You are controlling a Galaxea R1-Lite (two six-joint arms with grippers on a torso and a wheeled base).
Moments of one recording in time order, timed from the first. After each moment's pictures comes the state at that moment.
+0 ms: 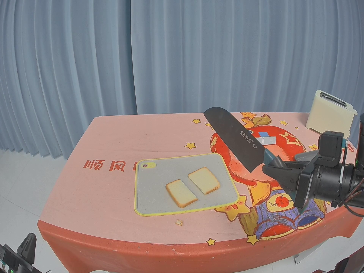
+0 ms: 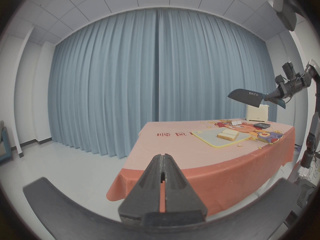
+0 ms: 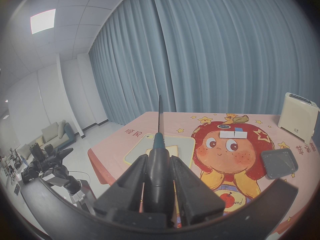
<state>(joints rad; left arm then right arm) -0.05 0.09 -0.02 0.00 0.01 0.00 0.78 1.30 -0.69 -0.25 -0.11 0.26</state>
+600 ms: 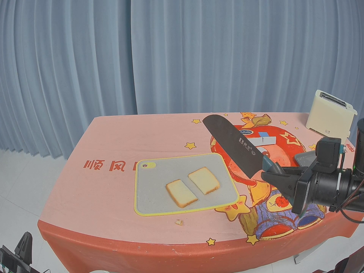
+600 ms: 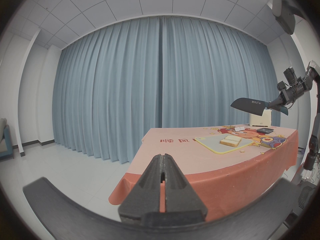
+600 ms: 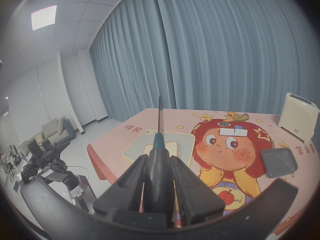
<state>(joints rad) -0.01 0.02 -0.02 0.00 0.01 0.00 0.79 1.31 -0.66 -0.25 -0.11 0.24</state>
